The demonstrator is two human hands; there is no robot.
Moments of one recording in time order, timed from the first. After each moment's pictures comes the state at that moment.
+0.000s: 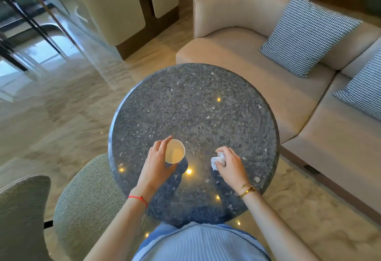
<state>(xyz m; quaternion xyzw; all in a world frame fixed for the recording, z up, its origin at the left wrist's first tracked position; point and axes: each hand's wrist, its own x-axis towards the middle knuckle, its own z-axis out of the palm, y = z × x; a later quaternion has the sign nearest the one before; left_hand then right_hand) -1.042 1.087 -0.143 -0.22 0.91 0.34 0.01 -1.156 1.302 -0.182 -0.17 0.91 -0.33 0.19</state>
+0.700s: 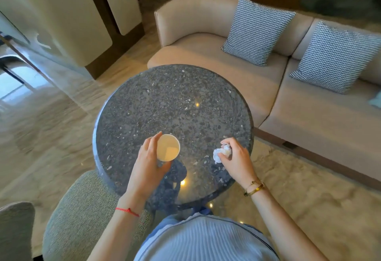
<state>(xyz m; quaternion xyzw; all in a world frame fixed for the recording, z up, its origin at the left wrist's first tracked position) -0.986 1.123 -0.104 -0.13 0.93 0.34 -0.06 -1.076 1.369 -0.137 -0.11 0.92 -0.38 0.07</state>
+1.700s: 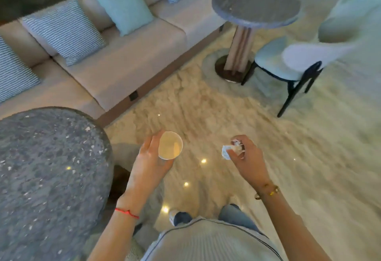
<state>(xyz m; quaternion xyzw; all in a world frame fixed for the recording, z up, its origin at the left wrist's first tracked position) -0.767 1.292 -0.065 0.49 0.80 0.29 0.17 -0.534 1.432 -0.106 0.49 0.76 -0.35 -0.23</state>
